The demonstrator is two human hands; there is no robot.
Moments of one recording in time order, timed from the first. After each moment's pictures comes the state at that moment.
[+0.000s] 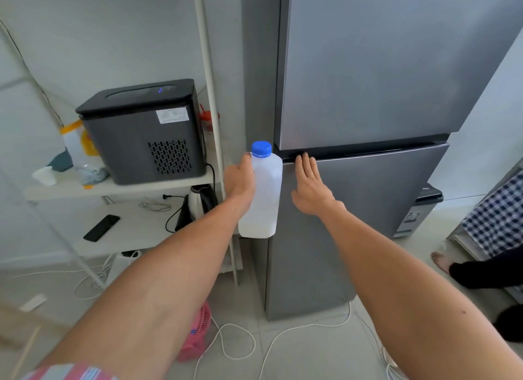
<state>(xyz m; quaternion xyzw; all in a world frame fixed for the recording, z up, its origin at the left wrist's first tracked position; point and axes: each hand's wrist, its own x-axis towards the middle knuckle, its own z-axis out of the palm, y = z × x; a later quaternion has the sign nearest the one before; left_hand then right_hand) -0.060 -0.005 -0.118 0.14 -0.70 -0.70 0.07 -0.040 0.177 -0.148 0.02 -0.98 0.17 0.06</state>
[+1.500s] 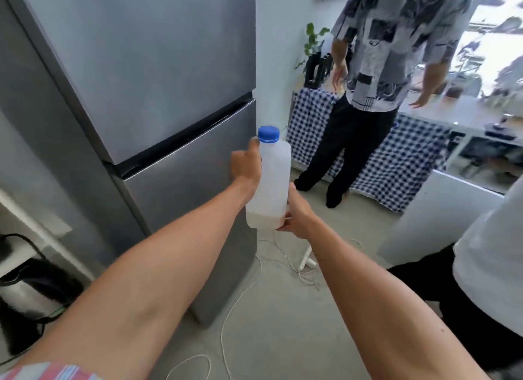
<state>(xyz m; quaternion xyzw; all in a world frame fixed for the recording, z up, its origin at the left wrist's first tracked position) 0.045 0.216 -0.102 -0.19 -0.69 -0.66 -0.23 0.160 0.272 -0.190 -0.48 -0.48 0.72 0.16</state>
